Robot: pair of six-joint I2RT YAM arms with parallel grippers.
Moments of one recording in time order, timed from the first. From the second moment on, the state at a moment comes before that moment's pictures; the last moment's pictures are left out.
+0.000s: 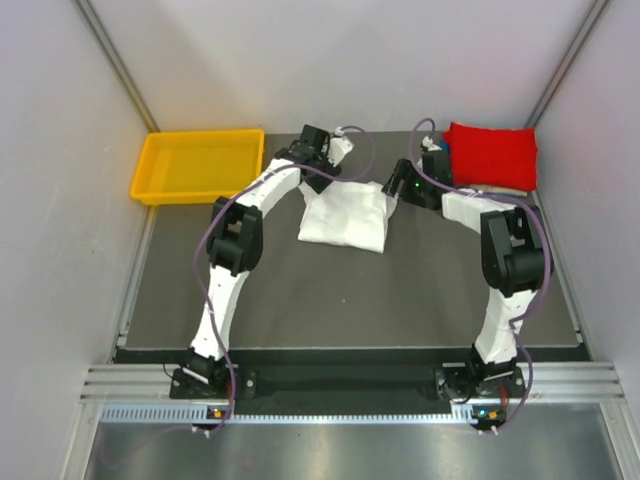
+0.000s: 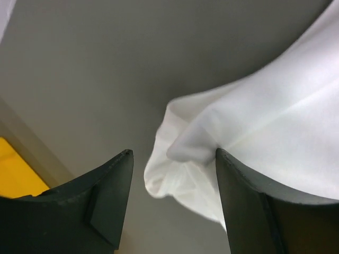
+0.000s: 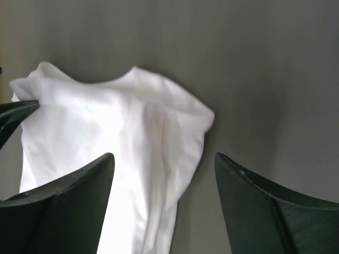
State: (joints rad) left arm -0.43 2.44 2.16 -0.55 -0.01 0.49; right arm 0.23 1.95 1.28 0.05 -0.16 0.50
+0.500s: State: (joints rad) left arm -0.34 2.01 1.66 -0.52 0.13 0.41; right arm 0.27 2.04 1.22 0.13 -0.35 0.69
